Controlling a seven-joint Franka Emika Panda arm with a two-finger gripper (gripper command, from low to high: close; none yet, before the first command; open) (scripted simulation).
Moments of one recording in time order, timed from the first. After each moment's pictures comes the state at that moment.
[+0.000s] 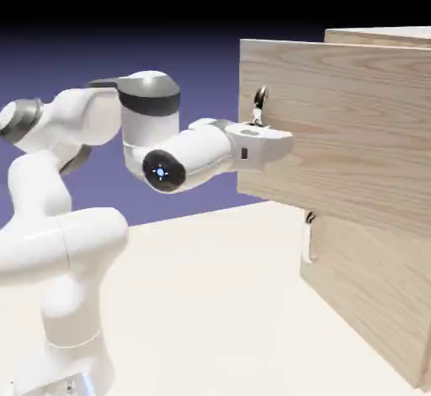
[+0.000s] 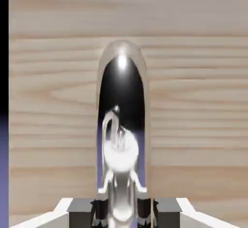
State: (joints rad) arm 1.66 1.30 -2.51 -2.90 2.15 1.17 -0.86
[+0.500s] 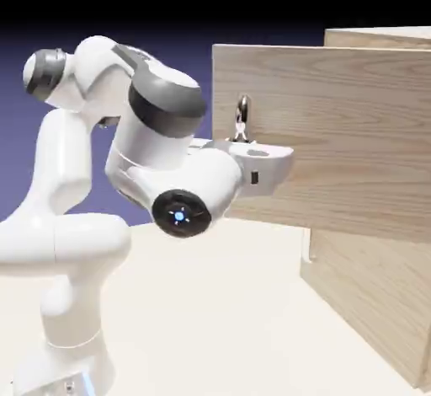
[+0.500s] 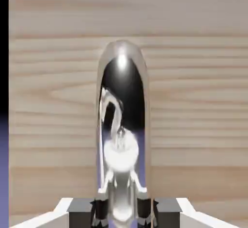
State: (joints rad) arm 1.30 0.79 -2.59 -2.62 1.57 0.71 -1.29
